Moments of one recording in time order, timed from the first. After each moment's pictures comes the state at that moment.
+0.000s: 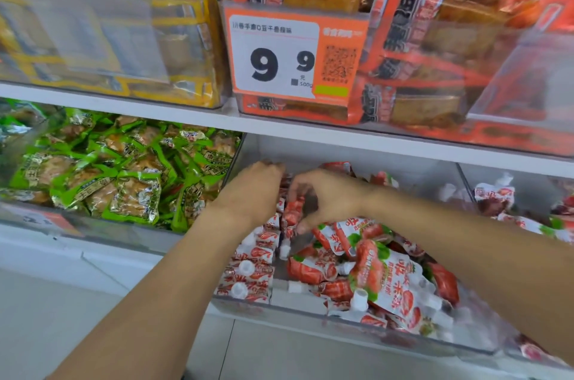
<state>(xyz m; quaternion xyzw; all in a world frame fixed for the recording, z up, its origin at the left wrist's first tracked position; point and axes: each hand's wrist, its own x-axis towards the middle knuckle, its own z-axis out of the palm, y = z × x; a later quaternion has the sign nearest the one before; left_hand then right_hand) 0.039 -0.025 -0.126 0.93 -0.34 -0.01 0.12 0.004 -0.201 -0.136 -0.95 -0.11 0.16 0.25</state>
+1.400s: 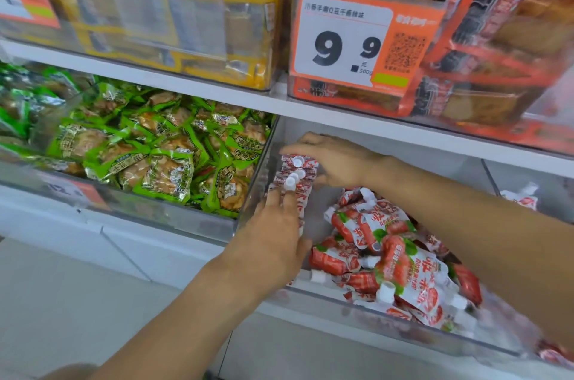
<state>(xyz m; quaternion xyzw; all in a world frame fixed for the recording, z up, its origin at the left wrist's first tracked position) -0.043 0.016 -0.123 0.94 -0.27 -0.11 0.16 0.054 -0.187 -0.130 -0.98 -0.21 0.06 0.04</state>
